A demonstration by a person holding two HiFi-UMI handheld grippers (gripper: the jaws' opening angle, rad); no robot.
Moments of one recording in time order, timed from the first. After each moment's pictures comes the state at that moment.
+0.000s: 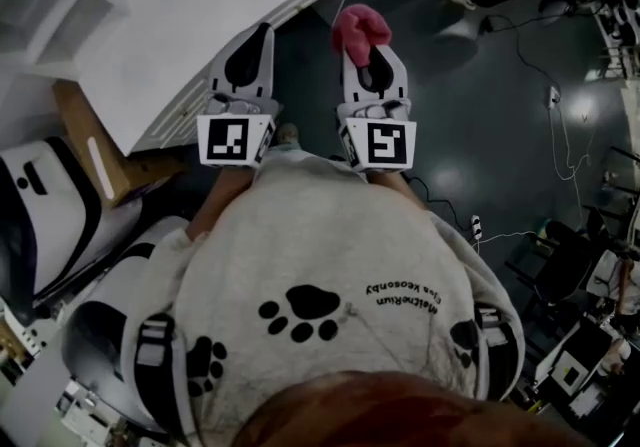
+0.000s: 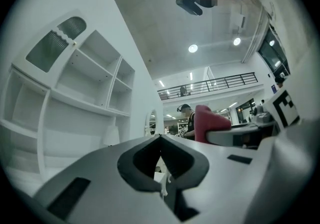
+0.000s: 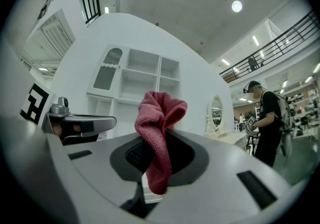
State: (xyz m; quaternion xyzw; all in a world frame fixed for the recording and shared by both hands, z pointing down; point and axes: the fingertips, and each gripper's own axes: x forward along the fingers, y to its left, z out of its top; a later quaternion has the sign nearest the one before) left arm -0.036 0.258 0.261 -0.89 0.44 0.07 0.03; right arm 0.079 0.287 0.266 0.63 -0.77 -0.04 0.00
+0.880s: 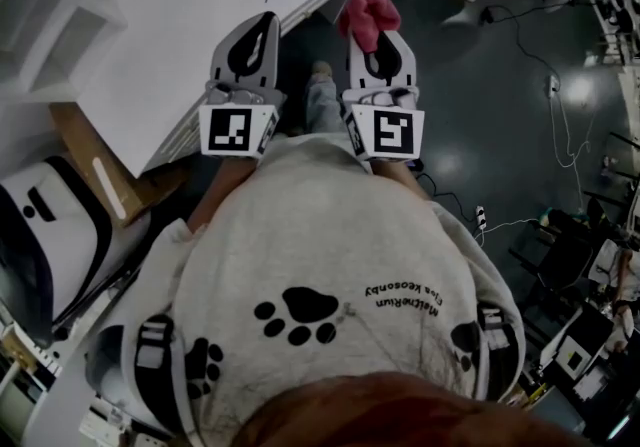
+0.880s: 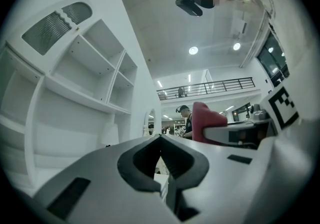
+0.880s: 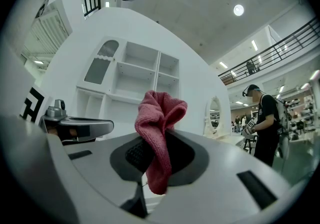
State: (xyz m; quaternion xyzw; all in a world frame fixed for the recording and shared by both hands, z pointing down) left arm -0.034 0.201 0.261 -0.91 0.42 0.07 0.01; right arm 0.079 0.230 0.255 0.66 -0.75 -0.05 0.01
